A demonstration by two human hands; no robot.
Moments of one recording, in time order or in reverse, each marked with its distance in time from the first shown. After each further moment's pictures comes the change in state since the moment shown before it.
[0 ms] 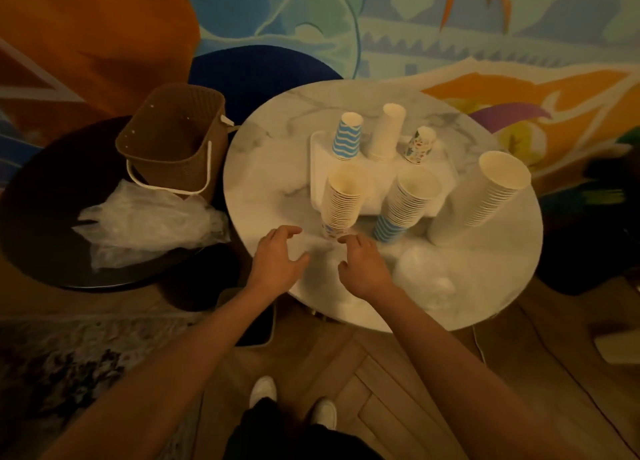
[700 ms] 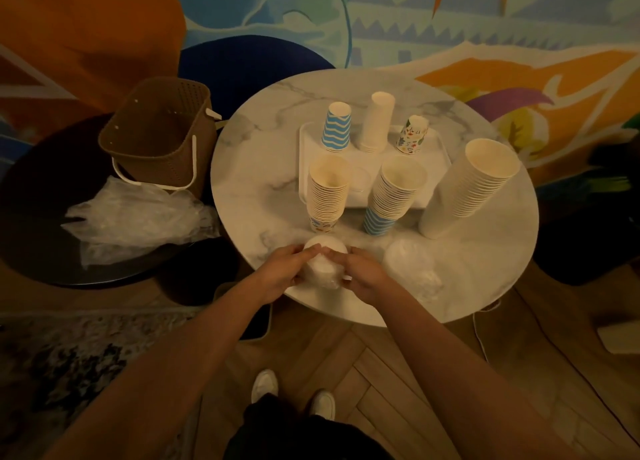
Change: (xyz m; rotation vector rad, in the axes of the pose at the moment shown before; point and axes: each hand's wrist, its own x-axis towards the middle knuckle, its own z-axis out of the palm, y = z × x) left_hand 0.003 0.013 0.038 -0.754 -0.422 -0.538; right_hand 0.007 0.028 0.013 1.286 -0.206 0.507
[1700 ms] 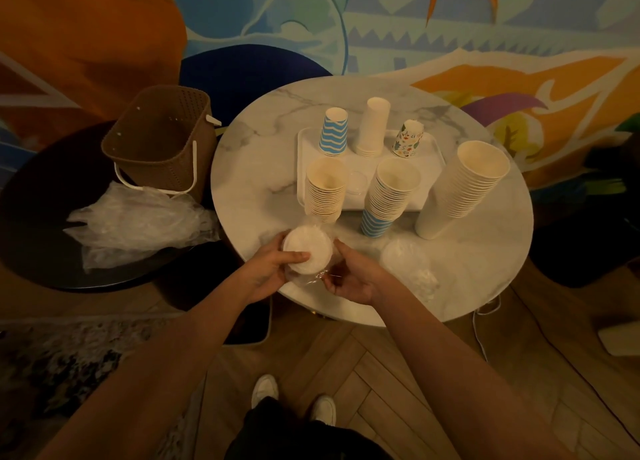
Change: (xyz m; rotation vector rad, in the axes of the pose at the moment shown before) left_hand -0.020 0.014 -0.016 -0.320 -0.202 0.100; right_hand -0.019 -0.013 0.005 0.241 -0.113 0.238
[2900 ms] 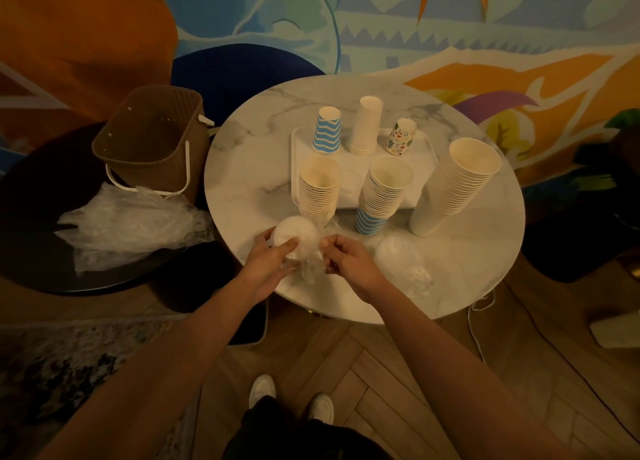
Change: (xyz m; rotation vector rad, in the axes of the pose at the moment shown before) left_hand 0.010 -0.008 0.006 -0.088 0.321 0.081; right_hand -0.003 0.006 -0.008 -0.456 -0.032 -0.599
